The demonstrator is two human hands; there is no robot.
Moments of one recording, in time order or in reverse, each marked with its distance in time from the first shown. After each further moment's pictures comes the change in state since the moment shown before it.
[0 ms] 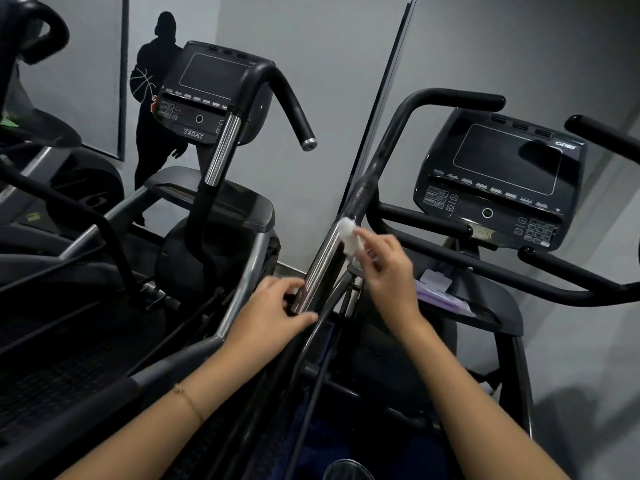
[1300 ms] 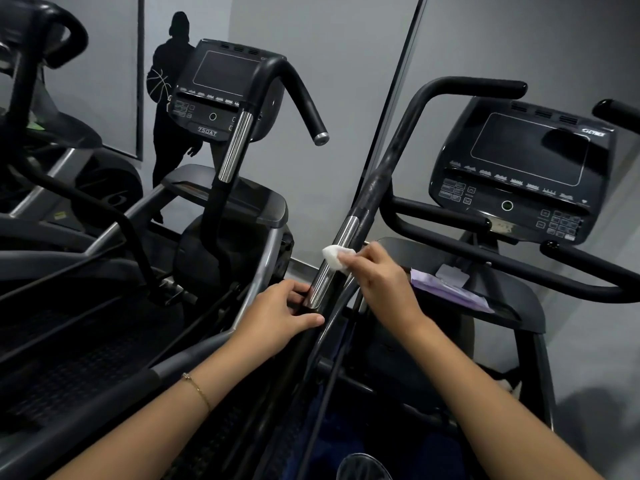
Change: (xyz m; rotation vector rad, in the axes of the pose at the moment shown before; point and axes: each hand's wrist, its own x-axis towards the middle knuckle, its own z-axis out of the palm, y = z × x) left_hand 0.000 -0.014 -0.005 -0.093 -0.108 -0.080; right_hand -0.009 0.001 0.016 -0.069 -0.299 0.001
